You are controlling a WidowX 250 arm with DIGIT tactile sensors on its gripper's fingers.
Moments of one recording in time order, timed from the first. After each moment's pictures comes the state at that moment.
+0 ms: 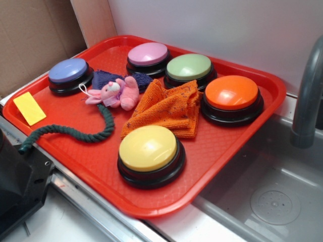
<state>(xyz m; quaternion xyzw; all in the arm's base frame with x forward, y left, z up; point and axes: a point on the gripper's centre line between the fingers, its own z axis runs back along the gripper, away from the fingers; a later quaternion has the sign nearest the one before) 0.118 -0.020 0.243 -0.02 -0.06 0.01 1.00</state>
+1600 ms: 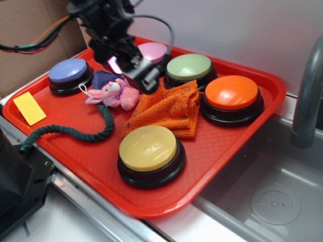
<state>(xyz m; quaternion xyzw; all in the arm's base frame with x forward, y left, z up) 0.218 -0.070 0.090 -0.06 -0.14 -0.06 0.99</state>
